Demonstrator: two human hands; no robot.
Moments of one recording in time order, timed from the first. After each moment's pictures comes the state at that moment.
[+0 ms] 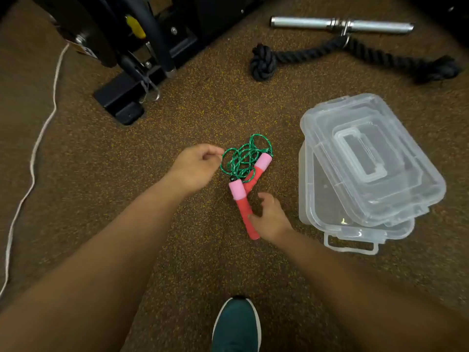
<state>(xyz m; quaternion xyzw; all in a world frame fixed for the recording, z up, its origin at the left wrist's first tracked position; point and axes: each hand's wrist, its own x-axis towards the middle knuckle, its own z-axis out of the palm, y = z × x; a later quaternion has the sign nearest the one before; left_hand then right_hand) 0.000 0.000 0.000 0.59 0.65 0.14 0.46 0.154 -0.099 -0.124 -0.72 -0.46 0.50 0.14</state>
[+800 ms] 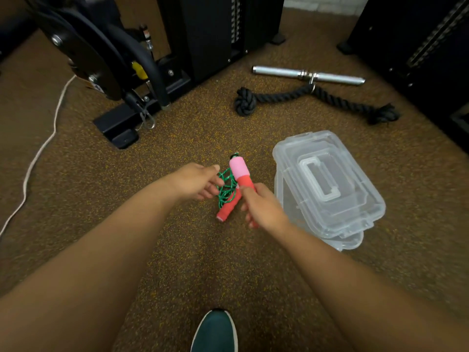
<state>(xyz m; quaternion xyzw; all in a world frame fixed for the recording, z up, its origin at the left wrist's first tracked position) 0.028 -0.012 0.057 0.54 0.62 0.05 0.57 0.176 -0.081 0.002 -0.69 -0.39 0.53 0.31</state>
